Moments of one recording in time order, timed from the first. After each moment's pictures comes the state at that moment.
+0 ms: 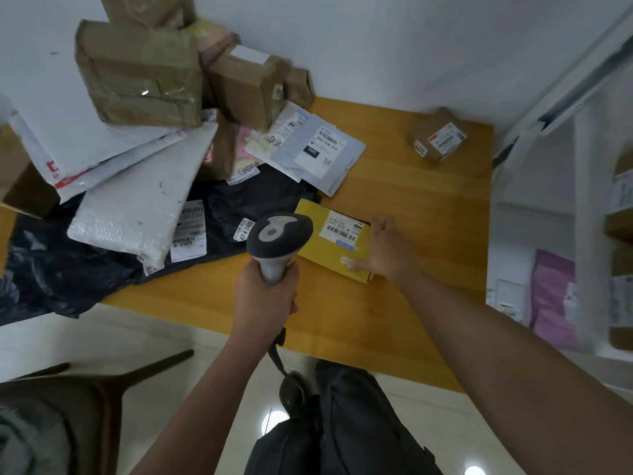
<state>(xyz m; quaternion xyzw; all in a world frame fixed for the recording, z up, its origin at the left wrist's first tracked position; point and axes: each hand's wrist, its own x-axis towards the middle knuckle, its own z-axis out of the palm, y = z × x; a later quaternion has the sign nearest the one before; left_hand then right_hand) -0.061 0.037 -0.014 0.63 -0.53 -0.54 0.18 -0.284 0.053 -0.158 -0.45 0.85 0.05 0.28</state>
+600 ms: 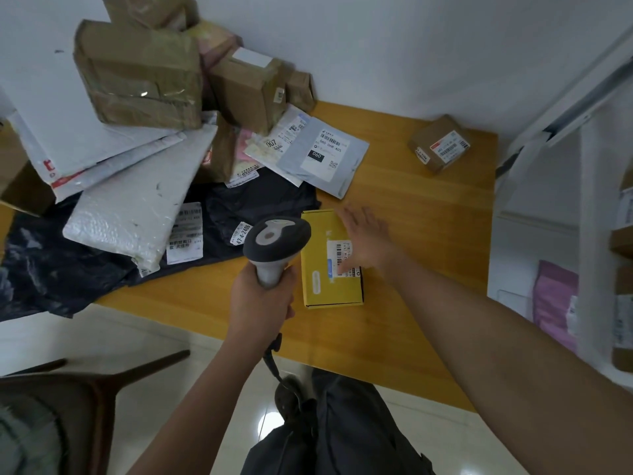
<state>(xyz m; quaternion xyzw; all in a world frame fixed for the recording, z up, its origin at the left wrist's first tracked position) -0.069 0.034 -0.016 0.64 -0.53 -0.53 0.18 -0.286 0.012 -0.146 -0.58 0.74 0.07 0.32</state>
